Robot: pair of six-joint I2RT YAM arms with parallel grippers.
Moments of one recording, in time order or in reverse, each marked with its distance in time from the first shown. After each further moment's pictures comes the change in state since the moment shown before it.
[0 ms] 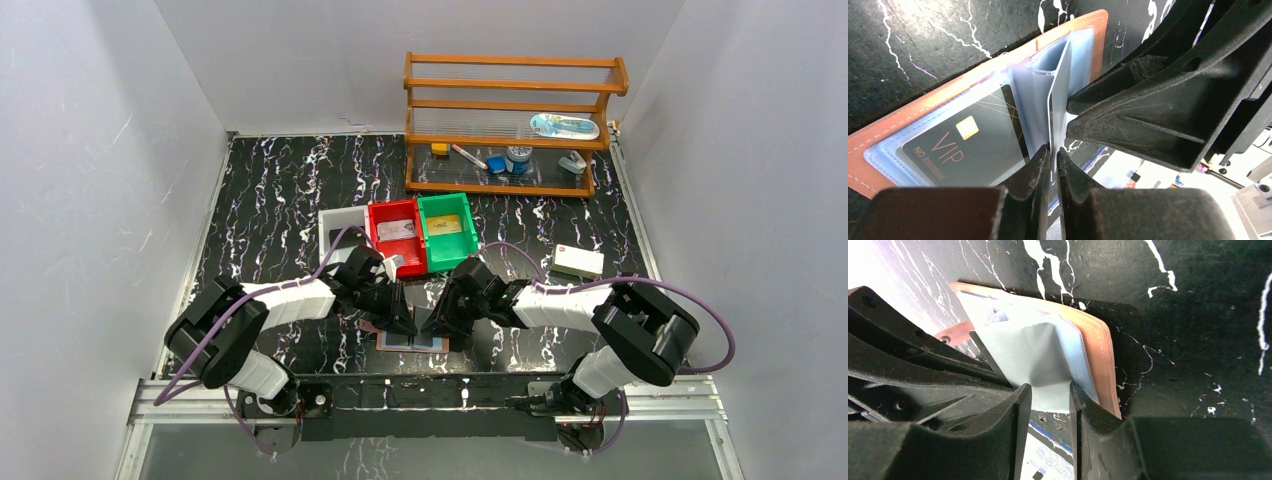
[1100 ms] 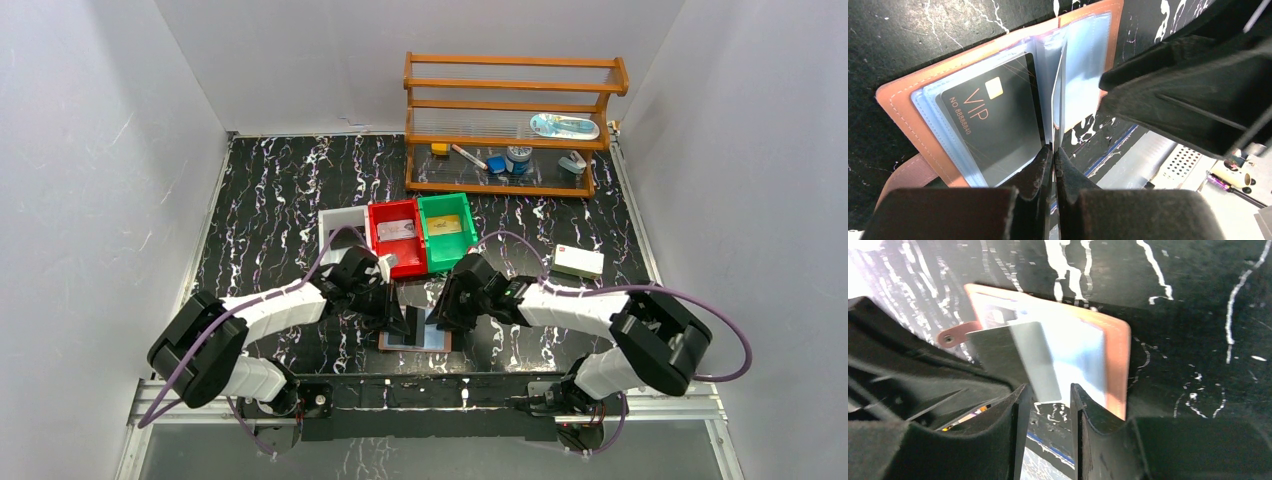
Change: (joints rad) left arm -0.002 -0.122 -0.005 -0.132 -0.089 0.039; right arm 0.008 -0.053 0.044 -0.109 0.080 -0.085
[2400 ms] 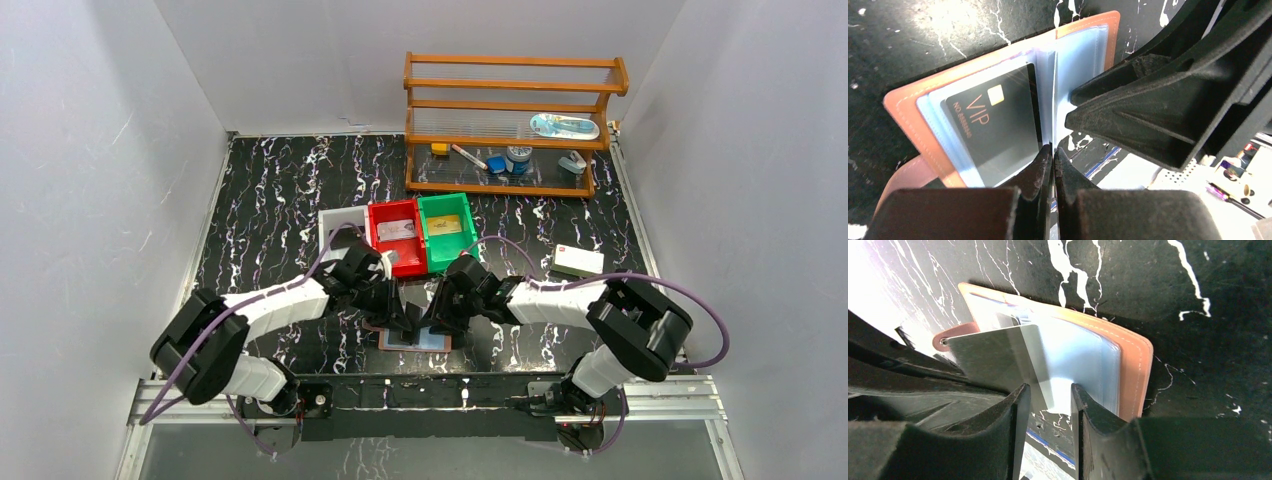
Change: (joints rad) left arm -0.003 0.043 0.047 -0.023 -0.024 -0.024; right arm 0.005 0.091 0.006 0.102 -0.060 0.024
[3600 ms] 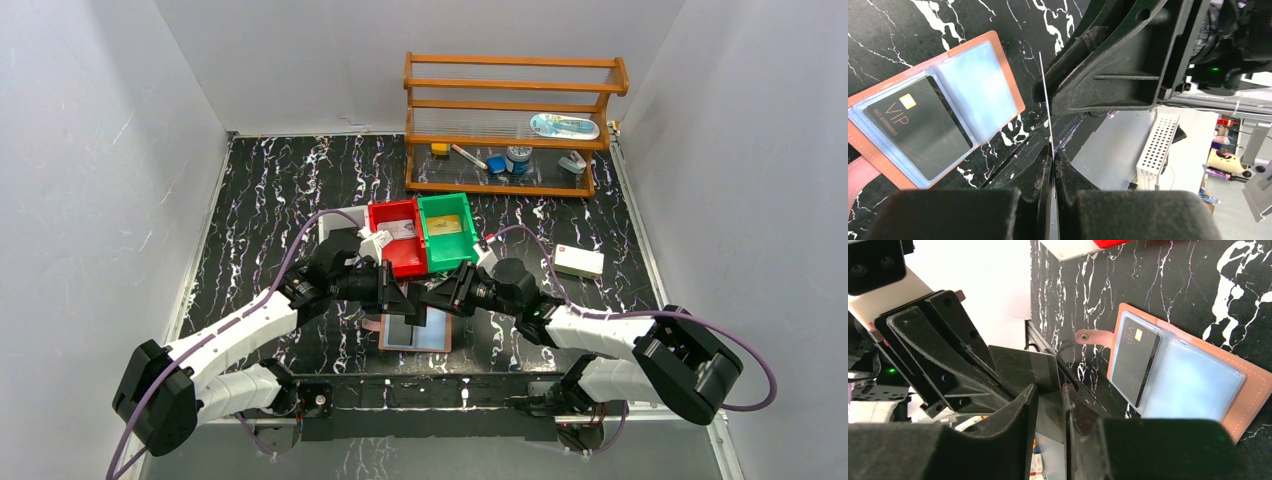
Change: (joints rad) left arm 0.003 -0.316 0.029 -0.020 0.067 0.005; right arm -0.086 -0.291 -0.264 0.550 -0.082 0.057
